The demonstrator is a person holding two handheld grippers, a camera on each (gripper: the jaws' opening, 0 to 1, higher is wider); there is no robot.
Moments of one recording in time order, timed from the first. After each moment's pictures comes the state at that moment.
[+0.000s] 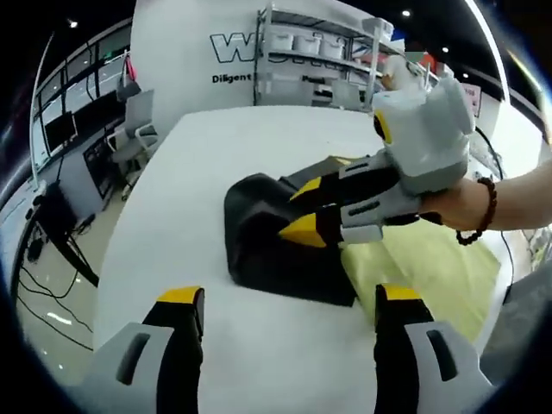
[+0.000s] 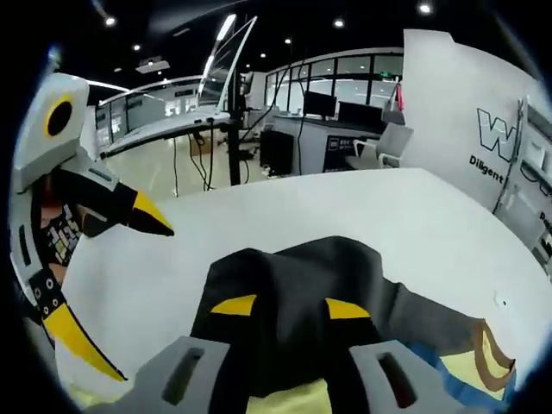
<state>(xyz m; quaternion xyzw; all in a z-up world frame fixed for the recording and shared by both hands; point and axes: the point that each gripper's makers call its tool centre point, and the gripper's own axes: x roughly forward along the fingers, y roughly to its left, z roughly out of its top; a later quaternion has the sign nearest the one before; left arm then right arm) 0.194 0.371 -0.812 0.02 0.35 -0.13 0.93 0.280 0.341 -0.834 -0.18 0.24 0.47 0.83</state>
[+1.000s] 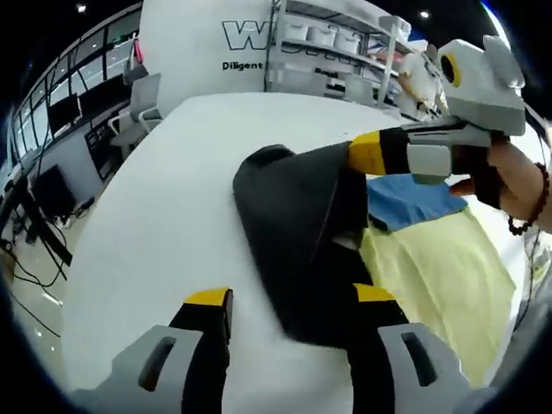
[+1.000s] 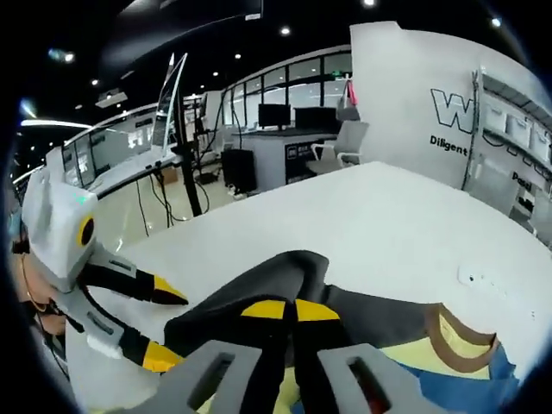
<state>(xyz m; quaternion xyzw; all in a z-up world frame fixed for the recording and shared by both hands) 0.237 0.351 -0.843 -0.01 0.36 -0.10 0.93 0.317 0.279 -0.789 -0.09 0.24 0.40 0.88</state>
